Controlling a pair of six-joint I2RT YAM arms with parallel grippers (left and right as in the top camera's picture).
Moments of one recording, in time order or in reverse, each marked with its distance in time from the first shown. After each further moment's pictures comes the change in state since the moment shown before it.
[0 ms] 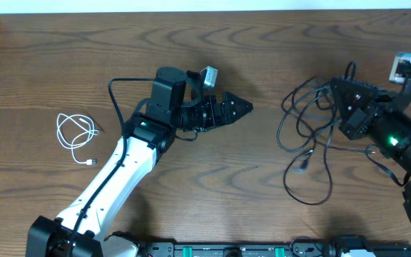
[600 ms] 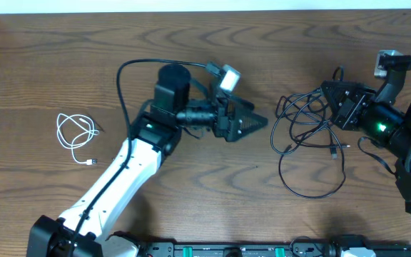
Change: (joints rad) left arm -0.073 0.000 0.000 0.251 0.237 0.317; right arm 0.000 0.080 0.000 -0.073 0.009 0.026
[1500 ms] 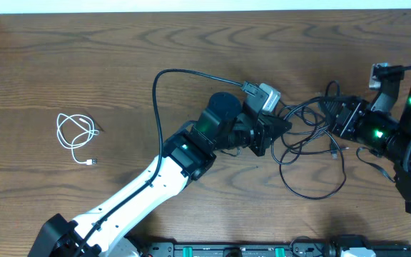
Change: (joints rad) left arm -0.277 0.000 0.000 -0.003 -0.532 0.034; right arm 0.000 0.000 0.000 -0.158 0.014 0.018
